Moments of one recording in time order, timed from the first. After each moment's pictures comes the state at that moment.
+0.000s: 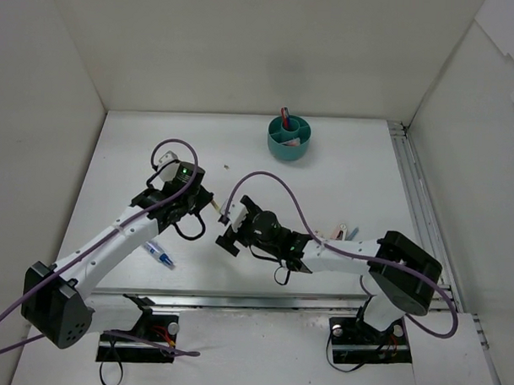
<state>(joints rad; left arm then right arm) -0.56 1.25 1.05 -0.58 -0.32 -1.16 1.02 1.56 0.73 0.49 0.05 -0.24</state>
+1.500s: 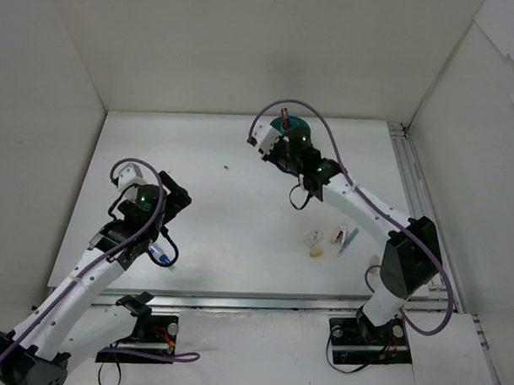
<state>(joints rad) -0.49 0.88 0.84 -0.56 -0.48 -0.95 0.61 1.63 1.27 -0.05 0.06 -0.62</state>
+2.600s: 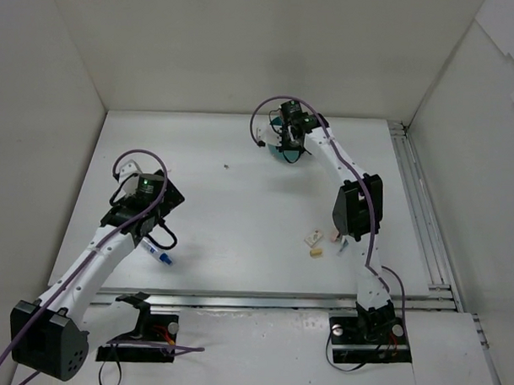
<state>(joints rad) -0.29 1.04 0.83 -0.57 -0.42 -0.86 0.41 2.33 2.22 -0.87 0.17 -1.23</state>
